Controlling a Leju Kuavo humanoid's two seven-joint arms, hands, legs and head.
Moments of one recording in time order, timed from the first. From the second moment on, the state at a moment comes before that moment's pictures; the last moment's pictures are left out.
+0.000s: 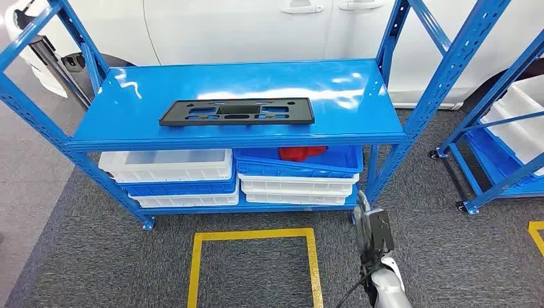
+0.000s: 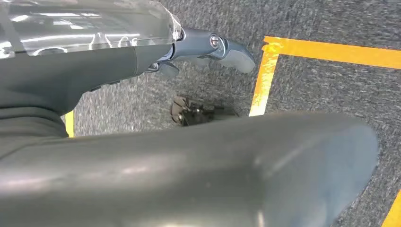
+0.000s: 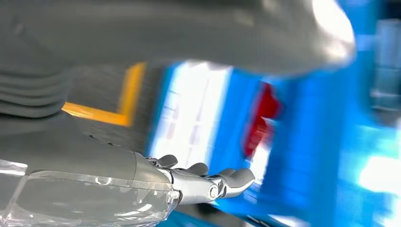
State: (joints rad) left arm -0.02 -0.01 -0.11 -0.22 0.45 0.05 -0.31; right arm -0.20 0.07 -0.12 -0.96 0.29 -0.01 -0.51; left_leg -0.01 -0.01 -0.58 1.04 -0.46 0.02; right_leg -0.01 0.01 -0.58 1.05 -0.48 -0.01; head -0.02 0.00
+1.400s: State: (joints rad) left arm -0.07 0.03 -0.13 -0.21 0.43 0.09 -0.30; right arm -0.53 0.15 0.65 -1.07 0.84 -0.52 -0.43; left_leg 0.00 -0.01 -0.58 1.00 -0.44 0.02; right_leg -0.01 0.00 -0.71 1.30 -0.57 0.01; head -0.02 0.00
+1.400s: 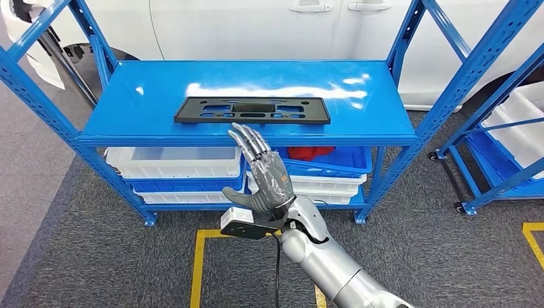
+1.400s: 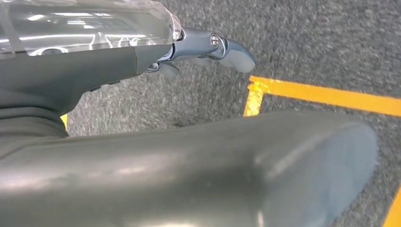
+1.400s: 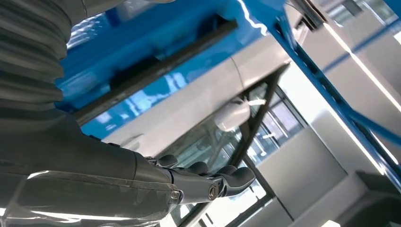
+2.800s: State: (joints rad) left arm -0.10 0.04 -0.15 -0.21 0.35 0.07 -0.25; right arm -0.94 0.26 0.75 -0.33 1.49 -0.57 0.31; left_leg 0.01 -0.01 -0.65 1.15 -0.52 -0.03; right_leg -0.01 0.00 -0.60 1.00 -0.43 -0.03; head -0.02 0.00
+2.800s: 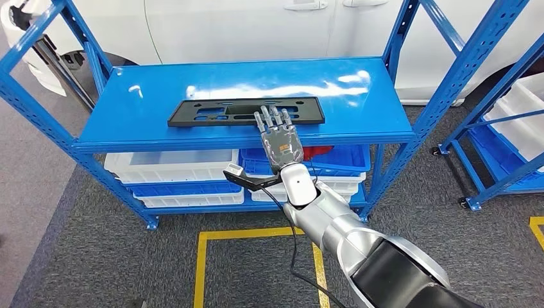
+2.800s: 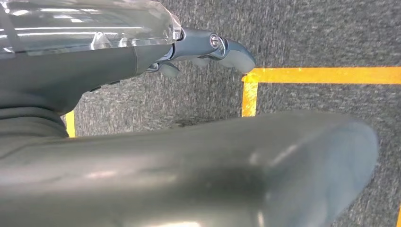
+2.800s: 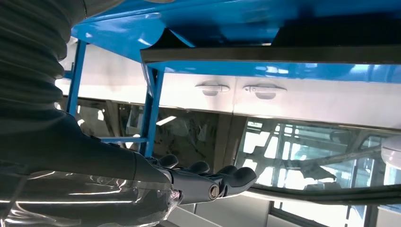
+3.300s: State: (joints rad) left arm -0.10 0.04 -0.15 -0.21 0.35 0.07 -0.25; right arm -0.94 0.27 0.75 -0.30 1.49 -0.57 0.30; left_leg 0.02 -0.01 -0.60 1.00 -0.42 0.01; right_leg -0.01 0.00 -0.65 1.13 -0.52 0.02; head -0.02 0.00
